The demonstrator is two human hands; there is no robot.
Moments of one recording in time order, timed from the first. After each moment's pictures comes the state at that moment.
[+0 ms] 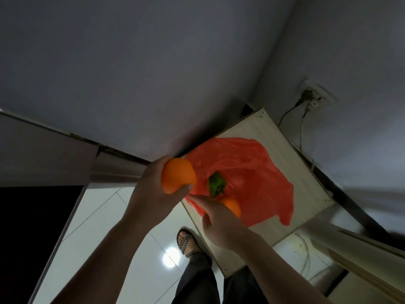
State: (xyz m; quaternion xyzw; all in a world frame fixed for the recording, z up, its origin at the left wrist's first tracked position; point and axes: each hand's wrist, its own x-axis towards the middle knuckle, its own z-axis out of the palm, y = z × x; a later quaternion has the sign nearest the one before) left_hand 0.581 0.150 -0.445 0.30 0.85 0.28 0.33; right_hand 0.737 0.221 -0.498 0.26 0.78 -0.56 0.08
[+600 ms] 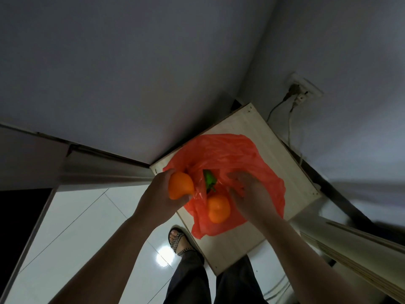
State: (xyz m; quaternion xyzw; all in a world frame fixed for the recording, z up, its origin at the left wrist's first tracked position) left_hand 0.599 0.156 -0.504 0.31 0.83 0.19 0.42; right_hand 0.785 0.290 -0.511 0.42 0.80 -0.43 0.00
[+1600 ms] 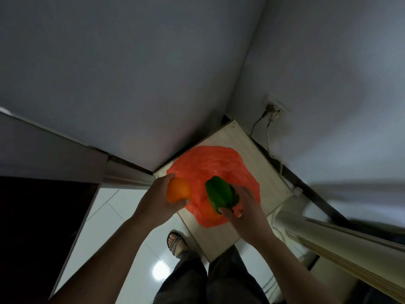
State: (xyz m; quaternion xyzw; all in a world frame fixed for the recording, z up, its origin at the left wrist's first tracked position) left_hand 0.608 0.154 -0.405 0.33 0.82 0.20 0.43; right_hand 0.821 0.255 -0.423 0.46 0.75 -0.48 -0.03
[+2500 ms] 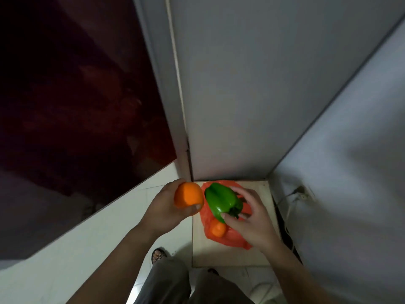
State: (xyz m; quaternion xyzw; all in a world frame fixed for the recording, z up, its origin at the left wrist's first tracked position) left_hand 0.723 0.078 -0.216 0.13 0.89 0.38 0.21; right_hand 0.823 0.275 -0.254 0.16 0.77 -0.62 -0.04
